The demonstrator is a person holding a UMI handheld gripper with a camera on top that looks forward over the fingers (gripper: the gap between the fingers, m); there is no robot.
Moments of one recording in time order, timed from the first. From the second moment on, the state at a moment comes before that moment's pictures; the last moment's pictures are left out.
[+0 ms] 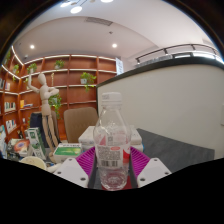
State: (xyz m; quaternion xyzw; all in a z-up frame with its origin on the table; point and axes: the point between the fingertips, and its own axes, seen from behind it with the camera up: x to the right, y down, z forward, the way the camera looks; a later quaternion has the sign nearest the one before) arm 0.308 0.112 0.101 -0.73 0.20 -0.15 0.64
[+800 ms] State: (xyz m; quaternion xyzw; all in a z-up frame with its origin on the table) arm 0.114 -0.052 0.116 -0.80 0.04 -0.04 0.60
